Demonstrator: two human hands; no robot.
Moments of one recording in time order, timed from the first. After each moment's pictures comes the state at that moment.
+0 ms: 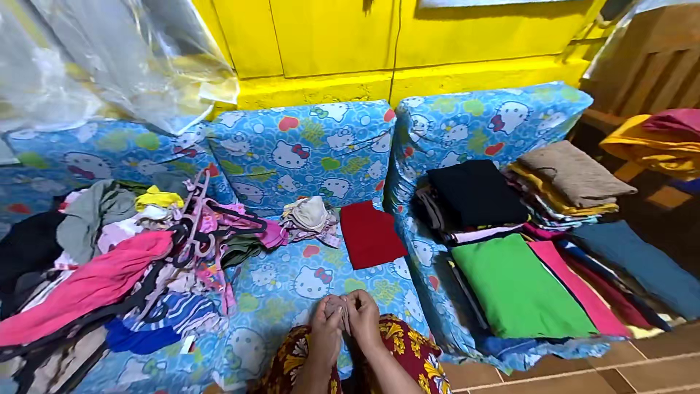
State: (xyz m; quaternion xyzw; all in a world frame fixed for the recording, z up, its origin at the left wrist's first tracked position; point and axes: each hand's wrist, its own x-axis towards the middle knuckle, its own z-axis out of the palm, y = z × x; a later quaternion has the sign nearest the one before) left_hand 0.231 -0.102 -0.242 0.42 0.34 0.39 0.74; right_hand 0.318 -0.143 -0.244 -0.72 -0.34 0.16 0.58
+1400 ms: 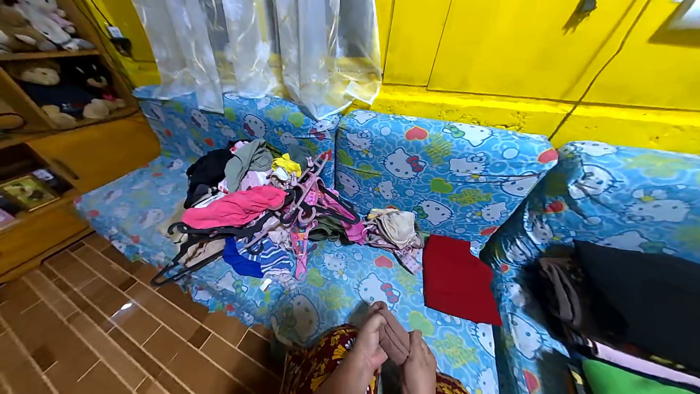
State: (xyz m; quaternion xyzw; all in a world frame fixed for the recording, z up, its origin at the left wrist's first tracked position) left_hand 0.222 -0.080 -0.227 0.22 0.30 0.44 0.82; right_hand 0.282 -0.135 -0.244 -0.59 -0.20 0.29 0.72
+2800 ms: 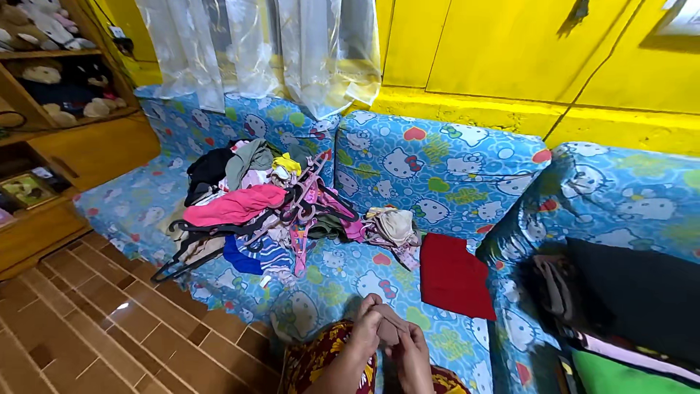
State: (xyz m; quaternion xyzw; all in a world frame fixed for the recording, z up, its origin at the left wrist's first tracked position) left_hand 0.217 -0.075 -0.238 0.37 0.29 0.49 0.73; right_hand 0.292 -0.139 -0.247 -0.59 -0.14 0.42 0.67
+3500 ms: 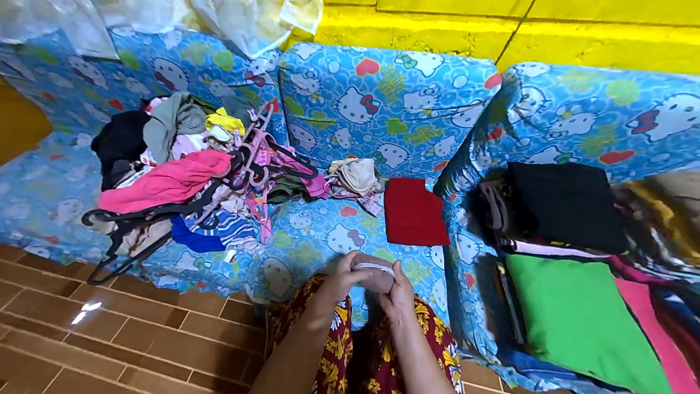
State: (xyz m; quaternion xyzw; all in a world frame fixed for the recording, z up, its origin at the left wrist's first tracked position) left_hand 0.207 -0.064 -0.230 0.53 0.28 0.27 0.75; right_hand 0.320 -0.137 -0.240 -0.43 -0.01 0.47 0.78
